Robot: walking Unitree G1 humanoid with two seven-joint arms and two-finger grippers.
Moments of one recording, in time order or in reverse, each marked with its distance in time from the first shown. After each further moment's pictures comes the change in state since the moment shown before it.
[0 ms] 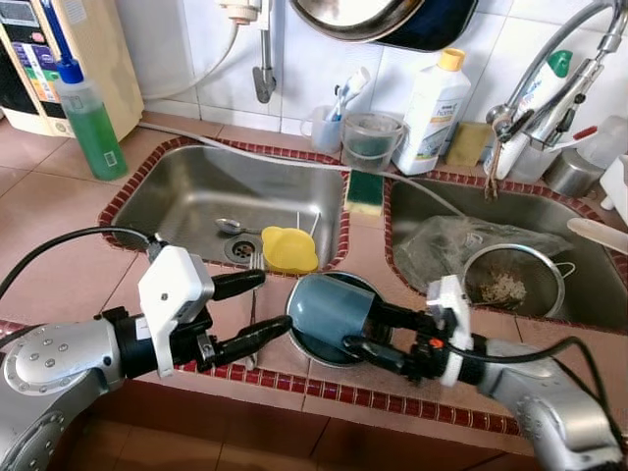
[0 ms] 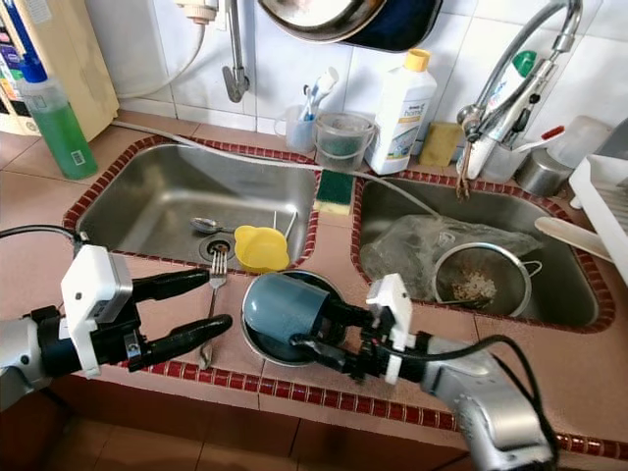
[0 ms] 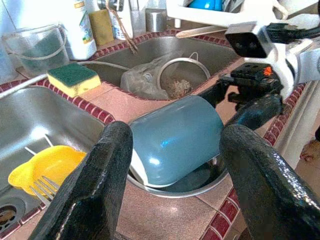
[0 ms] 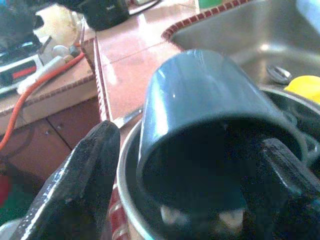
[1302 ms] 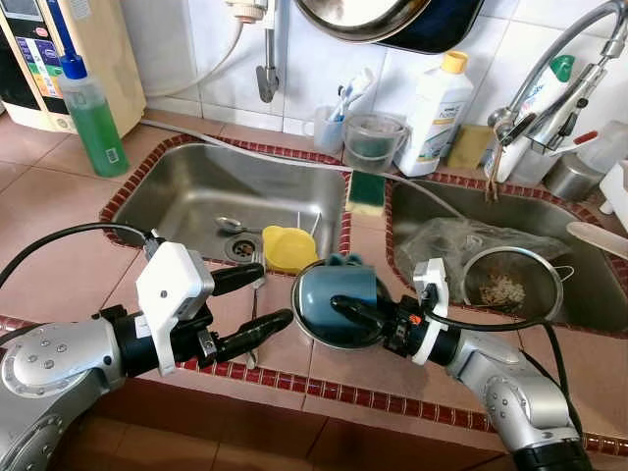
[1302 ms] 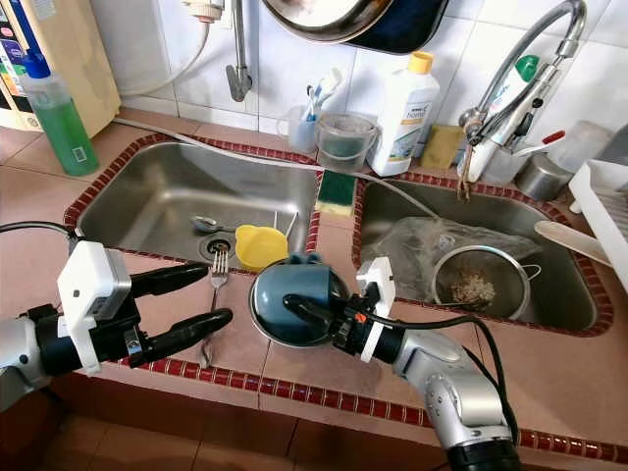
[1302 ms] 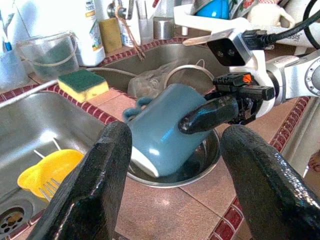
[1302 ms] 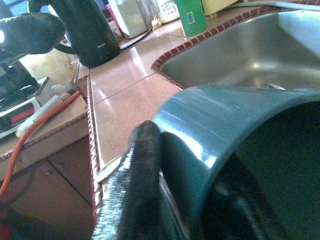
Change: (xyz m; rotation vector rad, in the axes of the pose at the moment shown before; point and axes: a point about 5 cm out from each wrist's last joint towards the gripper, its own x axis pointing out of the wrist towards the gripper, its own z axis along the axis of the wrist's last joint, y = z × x) left arm 0.001 -0.001 0.005 0.008 -0.016 0.028; right arm 0.022 -0.010 0.002 0.104 -0.128 -0.043
